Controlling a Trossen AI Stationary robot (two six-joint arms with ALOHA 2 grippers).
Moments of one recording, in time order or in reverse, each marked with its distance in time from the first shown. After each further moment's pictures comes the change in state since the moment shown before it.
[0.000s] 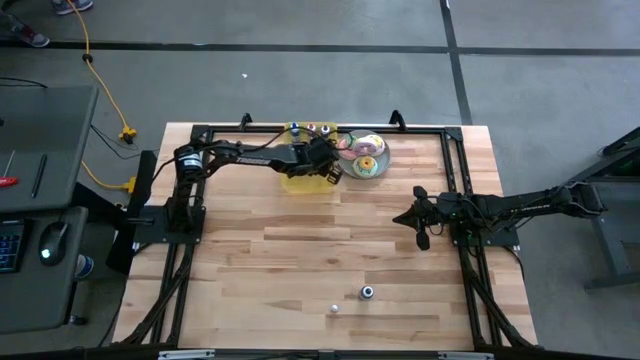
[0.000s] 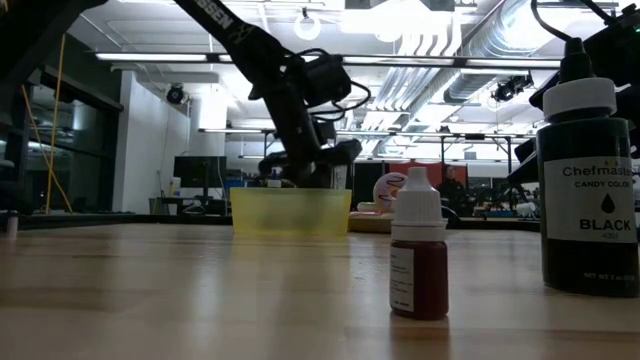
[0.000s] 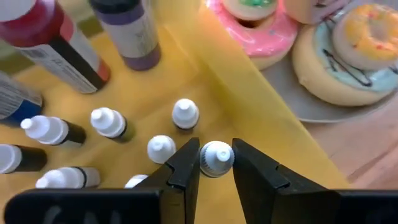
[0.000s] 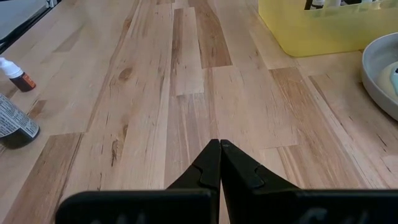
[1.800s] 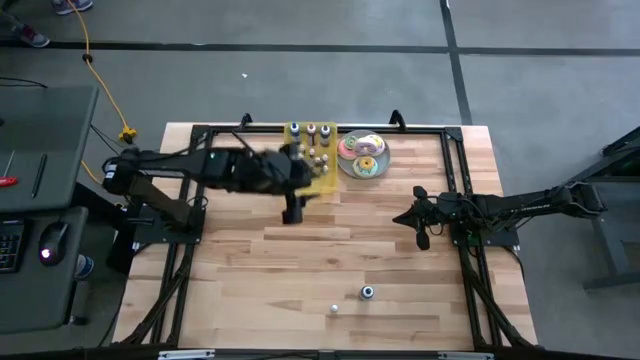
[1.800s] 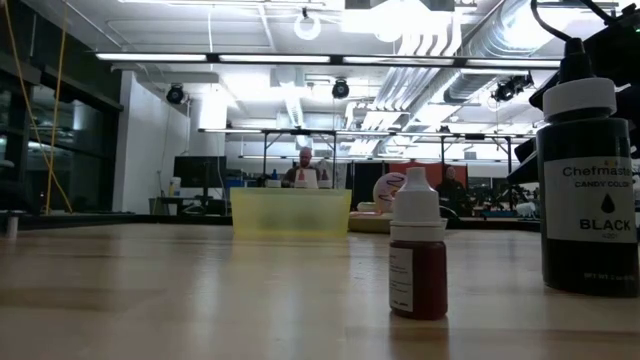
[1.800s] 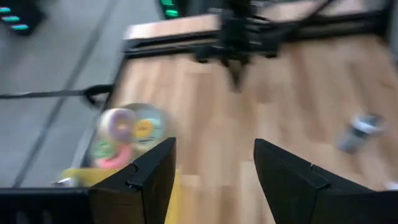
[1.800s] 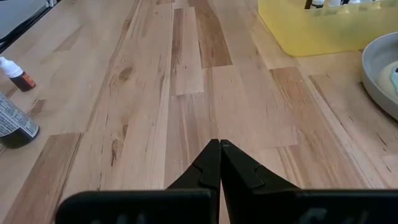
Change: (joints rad) left arm -0.406 -0.524 0.232 -0.400 0.086 0.638; right arm 0.000 0.000 0.000 -0.001 0.000 0.000
